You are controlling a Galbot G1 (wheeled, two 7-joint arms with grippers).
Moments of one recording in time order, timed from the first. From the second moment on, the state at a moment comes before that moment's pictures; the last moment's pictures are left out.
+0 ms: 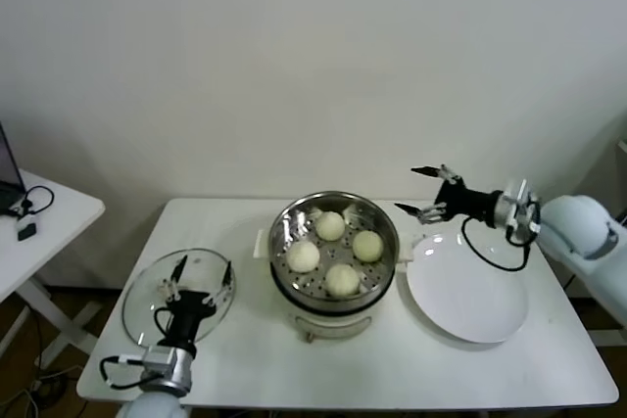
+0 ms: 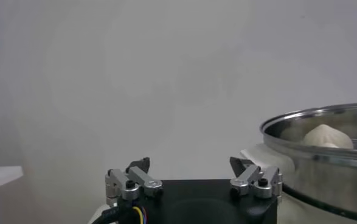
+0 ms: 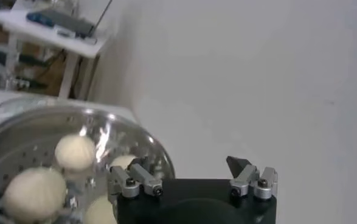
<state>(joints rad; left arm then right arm) 1.50 -1.35 -0.52 -1.96 -0.03 -0.01 -0.06 -0.50 0.48 -0.14 1.67 0.65 -0.04 -0.52</state>
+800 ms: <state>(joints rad) 1.54 -1.37 -0.59 -1.97 -0.05 -0.04 -0.02 -1.56 1.09 0.75 1.85 0.48 0.22 -0.35</state>
